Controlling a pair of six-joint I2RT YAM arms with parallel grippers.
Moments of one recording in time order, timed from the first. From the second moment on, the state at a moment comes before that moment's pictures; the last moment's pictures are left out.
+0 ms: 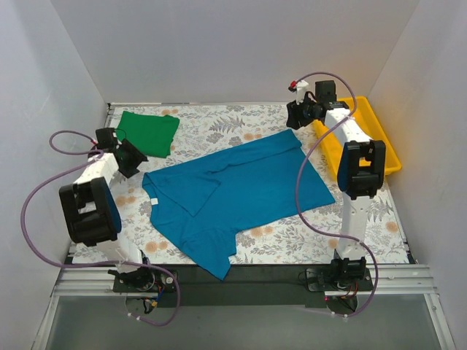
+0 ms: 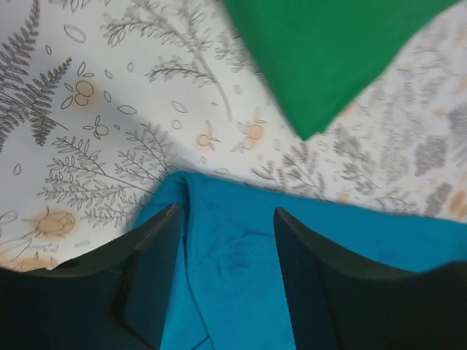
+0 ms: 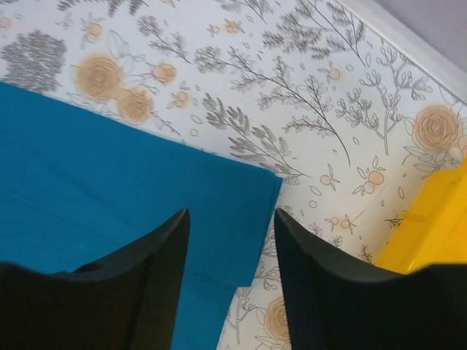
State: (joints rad) left arm 0.26 1.71 1.09 -0.36 0.17 -0.63; right arm 0.11 2.23 1.93 -0.46 -0.49 -0.39
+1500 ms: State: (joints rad) left arm -1.15 1.24 0.81 -0.93 -0.02 -1.06; right arm 0.14 1.15 0.69 -0.67 -0.97 -1.15
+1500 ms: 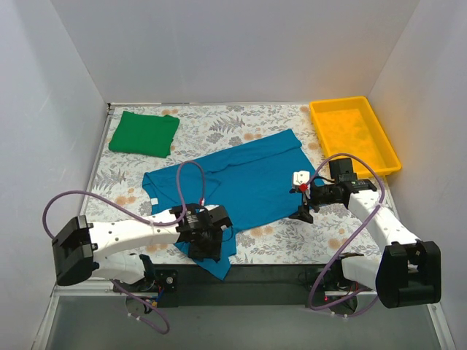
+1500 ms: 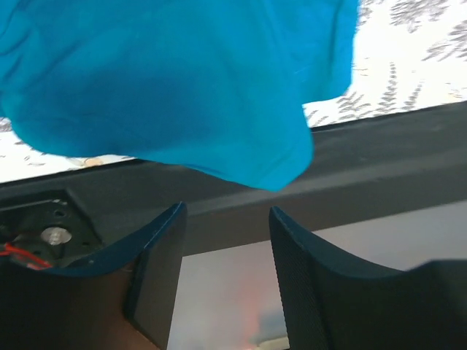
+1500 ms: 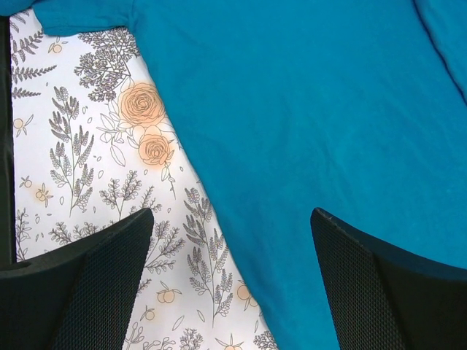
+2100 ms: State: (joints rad) left arm -1.37 1.50 0.90 -0.87 -0.02 -1.00; right arm 0.14 1.18 0.69 -0.67 -0.96 -1.13
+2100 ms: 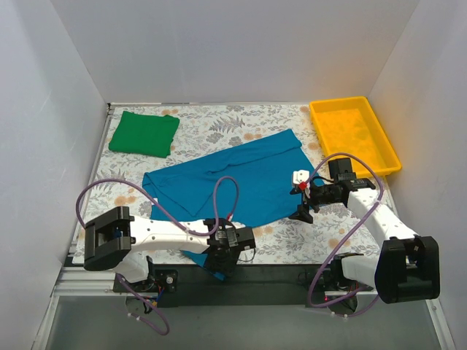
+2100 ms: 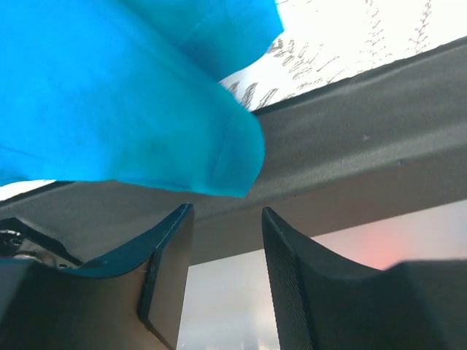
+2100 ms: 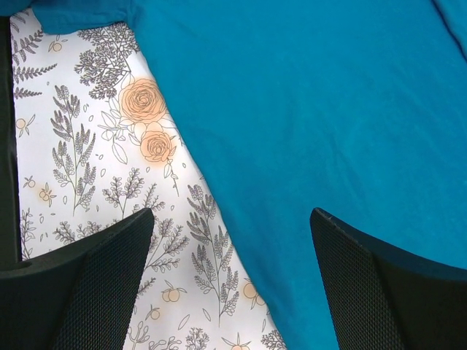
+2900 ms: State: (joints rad) left arm -1.45 1.68 0.97 -0.93 -0.12 -0.98; right arm 0.12 1.19 0.69 -0.67 -0.96 -1.12
